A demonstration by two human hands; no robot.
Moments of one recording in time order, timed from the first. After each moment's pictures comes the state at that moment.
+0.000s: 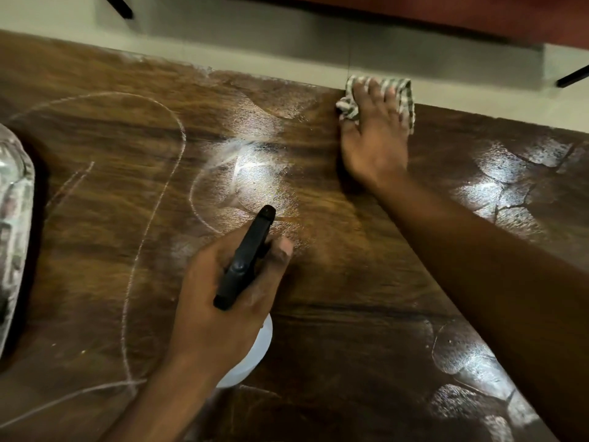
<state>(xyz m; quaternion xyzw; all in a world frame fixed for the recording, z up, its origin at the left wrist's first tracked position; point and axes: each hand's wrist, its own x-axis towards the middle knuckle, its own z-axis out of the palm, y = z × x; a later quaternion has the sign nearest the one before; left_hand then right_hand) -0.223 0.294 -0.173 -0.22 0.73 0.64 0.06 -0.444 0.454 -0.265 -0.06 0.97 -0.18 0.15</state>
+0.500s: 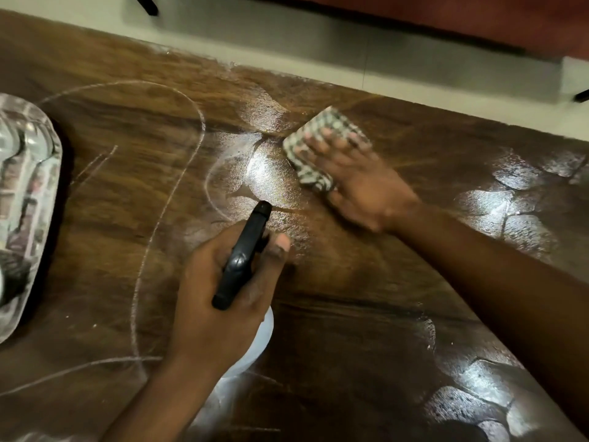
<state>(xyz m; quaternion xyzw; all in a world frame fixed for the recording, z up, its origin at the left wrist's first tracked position) -0.205 0.297 -0.168 -0.24 0.74 0.63 0.02 -0.405 0.474 -0.272 -0.43 0.87 -0.06 0.21</state>
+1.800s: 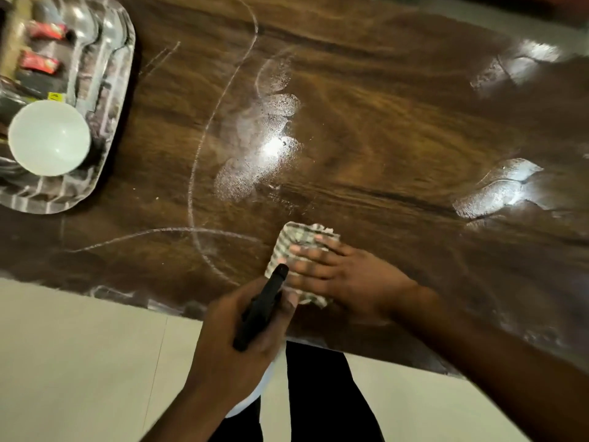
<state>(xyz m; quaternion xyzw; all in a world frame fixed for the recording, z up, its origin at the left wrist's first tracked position) 0.024 0.317 -0.164 -0.29 0.66 0.69 0.11 -0.118 0.513 -0.274 -0.66 0.72 -0.04 0.23</state>
